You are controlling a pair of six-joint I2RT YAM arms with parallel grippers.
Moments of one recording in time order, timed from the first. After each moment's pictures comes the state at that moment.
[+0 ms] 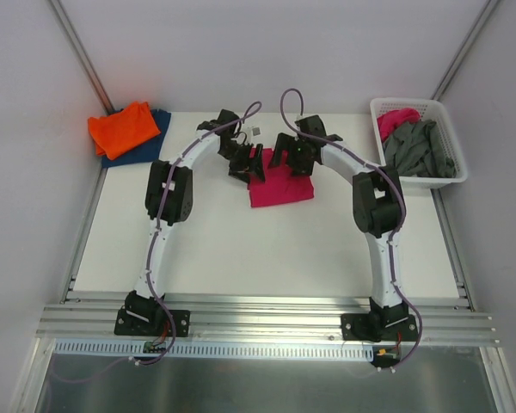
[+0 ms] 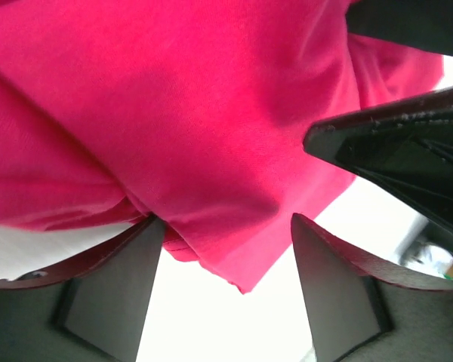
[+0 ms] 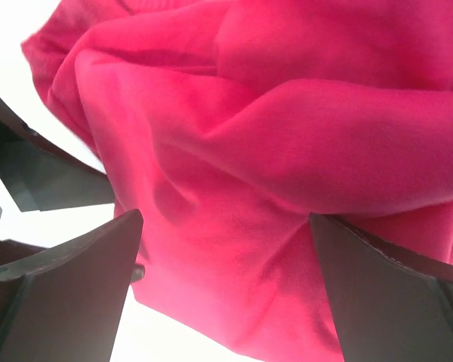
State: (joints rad) left arm -0.34 2.50 2.19 -0.87 0.65 -0.13; right arm 0.38 2.28 1.82 -0.45 -0.28 0.52
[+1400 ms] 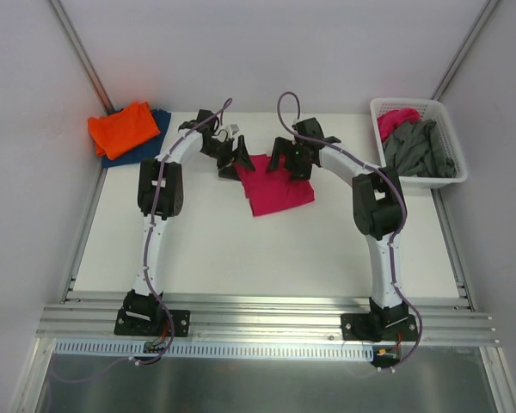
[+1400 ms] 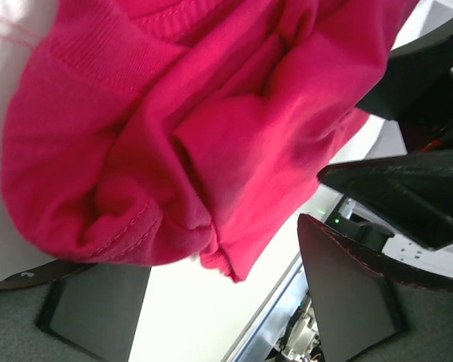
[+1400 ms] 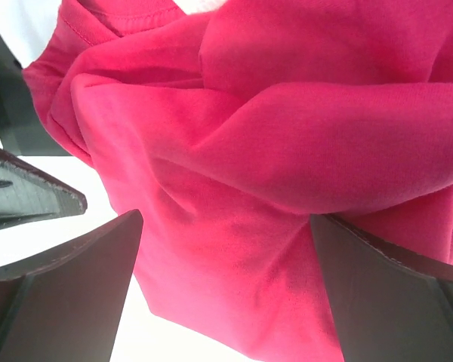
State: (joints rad) left arm -0.21 2.55 2.19 -0.86 0.88 -0.33; right arm 0.41 2.24 1.77 -0.47 -0.29 0.53
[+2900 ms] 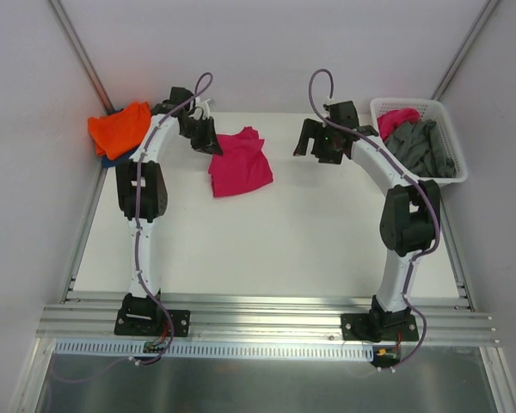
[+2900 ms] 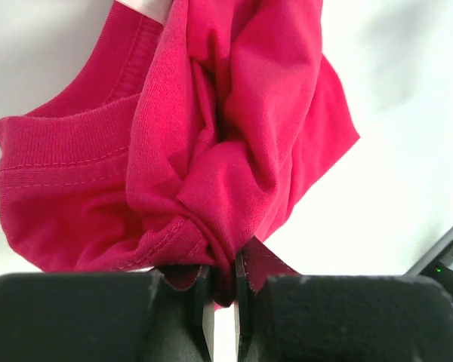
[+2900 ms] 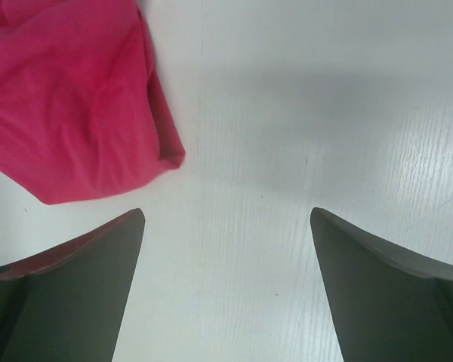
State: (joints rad) left arm -0.11 2.38 2.22 -0.90 0.63 -0.13; right arm 0.29 1.96 1.69 -0.55 -0.19 0.42
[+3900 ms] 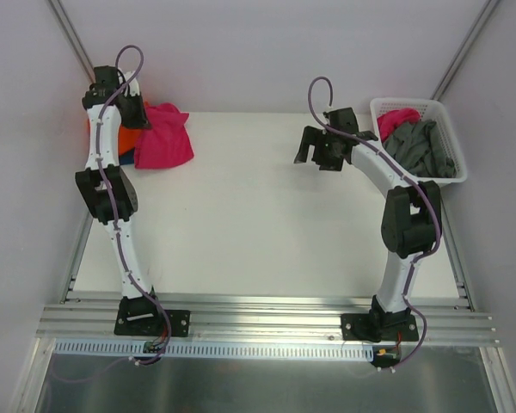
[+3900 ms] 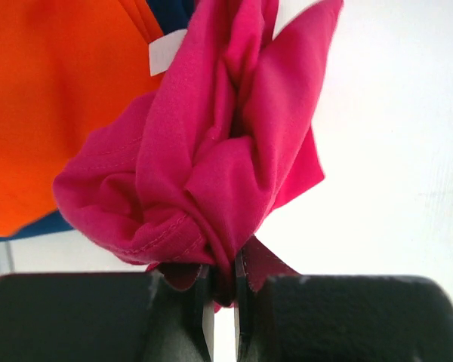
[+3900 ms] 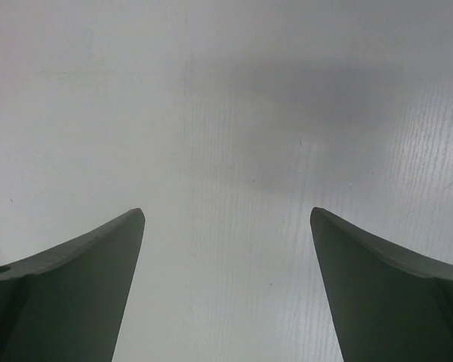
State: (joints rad) left arm 0.20 2.35 2.43 -0.97 0.33 0.03; right arm 0.29 1.94 1.61 -0.54 -0.20 0.42
